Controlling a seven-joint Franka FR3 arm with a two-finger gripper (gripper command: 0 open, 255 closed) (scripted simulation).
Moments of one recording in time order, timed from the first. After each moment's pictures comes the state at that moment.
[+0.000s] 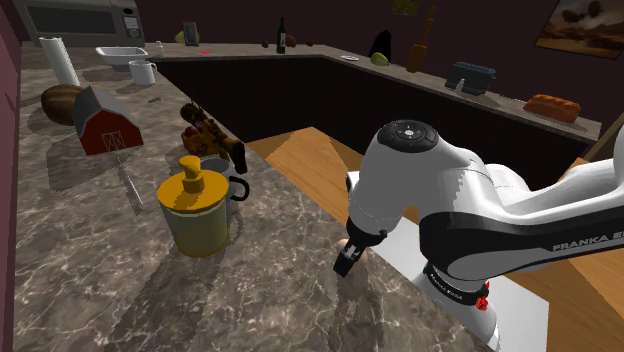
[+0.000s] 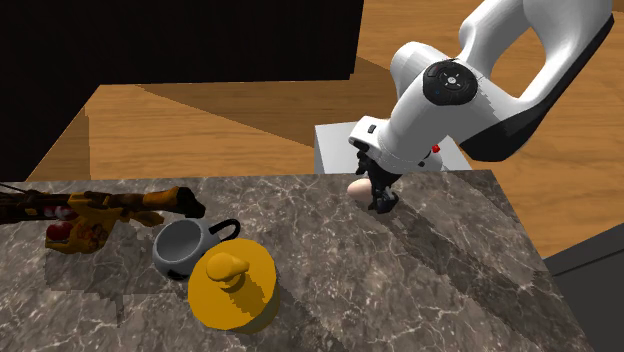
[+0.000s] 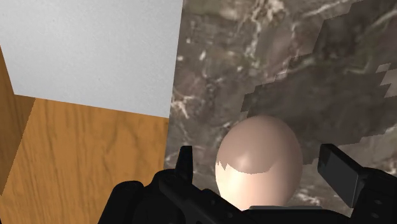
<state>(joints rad) 0.37 -0.91 0.68 -3.03 0.38 2.15 0.48</state>
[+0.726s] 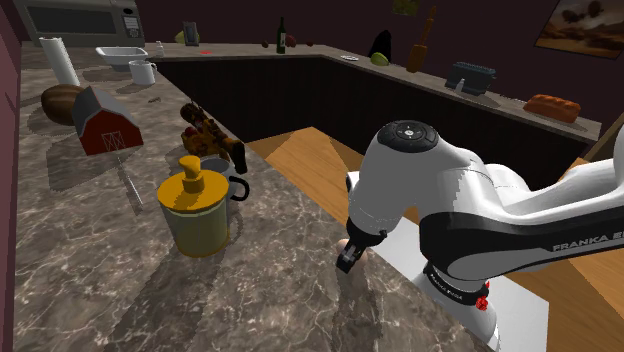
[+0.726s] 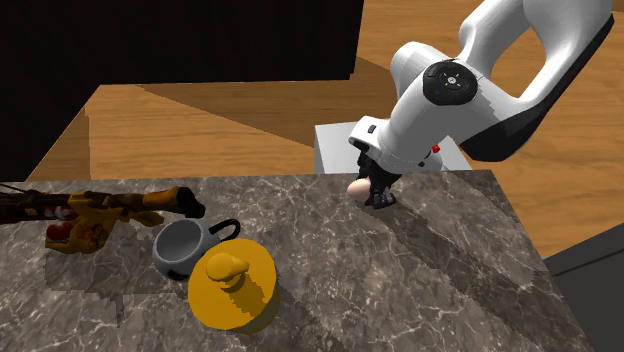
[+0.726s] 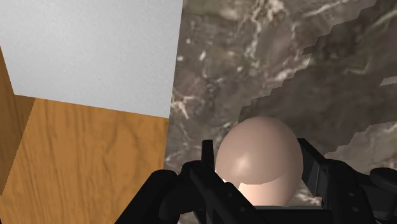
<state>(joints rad) 0.37 -0.91 0.68 -3.03 0.38 2.15 0.48</state>
